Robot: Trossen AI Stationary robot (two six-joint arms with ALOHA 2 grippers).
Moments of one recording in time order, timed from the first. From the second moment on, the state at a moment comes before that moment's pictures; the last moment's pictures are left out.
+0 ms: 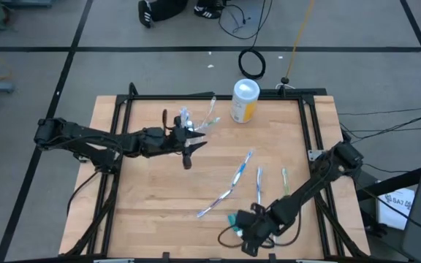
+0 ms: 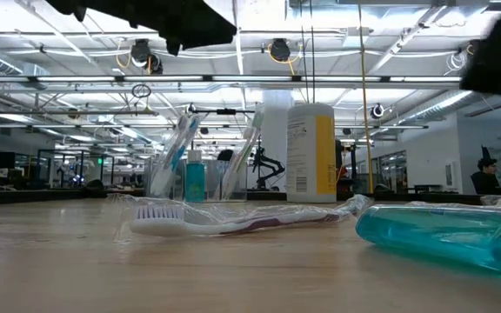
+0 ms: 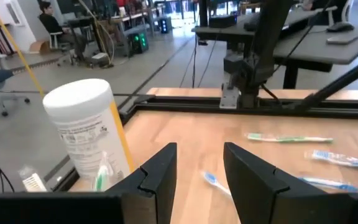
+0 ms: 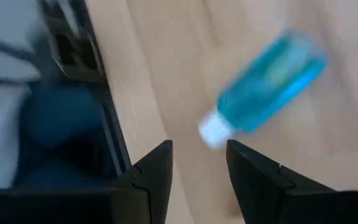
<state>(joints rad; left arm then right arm) -0.03 1.27 0.76 0.36 -0.29 0.07 0.69 1.86 1.28 -0.48 0.05 1.07</state>
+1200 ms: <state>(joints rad) -0.03 1.27 0.76 0.33 -0.29 -0.01 0.63 1.94 1.29 -0.36 -0.04 0.62</state>
